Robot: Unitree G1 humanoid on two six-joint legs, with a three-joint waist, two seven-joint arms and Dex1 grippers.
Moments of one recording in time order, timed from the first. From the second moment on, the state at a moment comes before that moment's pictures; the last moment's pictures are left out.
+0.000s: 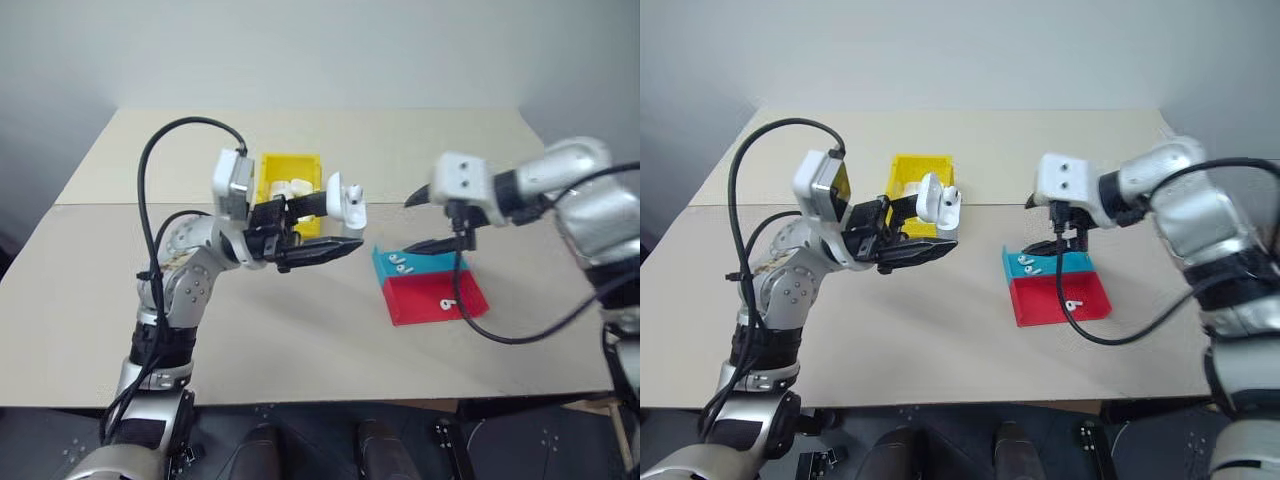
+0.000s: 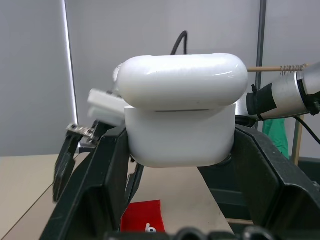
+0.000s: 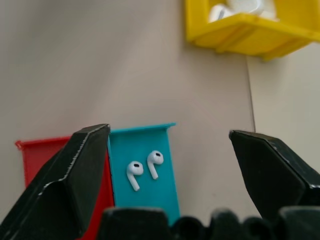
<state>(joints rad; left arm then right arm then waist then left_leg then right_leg) -0.65 0.35 0.02 -0.11 -0.75 0.43 -1.21 -1.08 -0.87 0.47 0.31 0.08 0.19 1.37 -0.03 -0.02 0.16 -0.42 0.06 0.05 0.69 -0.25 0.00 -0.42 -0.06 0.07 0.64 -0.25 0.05</state>
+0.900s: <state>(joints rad) -0.54 0.41 0.06 -0.25 -0.76 0.42 -1.12 -1.36 -0.49 0.60 1.25 -0.41 -0.37 1.32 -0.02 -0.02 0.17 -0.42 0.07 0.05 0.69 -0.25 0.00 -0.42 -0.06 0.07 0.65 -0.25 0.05</state>
